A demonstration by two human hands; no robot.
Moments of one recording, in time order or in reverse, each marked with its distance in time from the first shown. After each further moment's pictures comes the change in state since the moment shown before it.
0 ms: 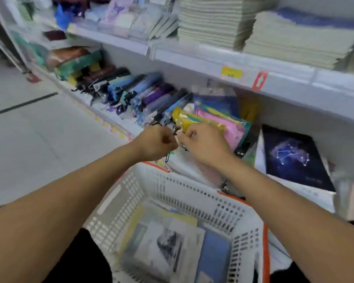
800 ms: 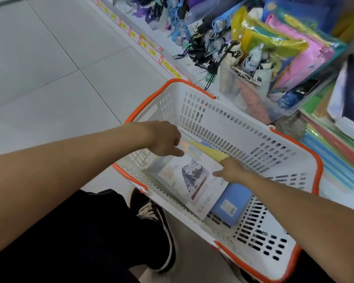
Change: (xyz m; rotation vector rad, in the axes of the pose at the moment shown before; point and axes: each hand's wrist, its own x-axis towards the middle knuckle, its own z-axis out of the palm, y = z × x) left_hand -0.119 -0.118 0.084 0.382 -0.723 -0.212; right_hand -0.132 0.144 0.241 -0.086 -0.909 0.540
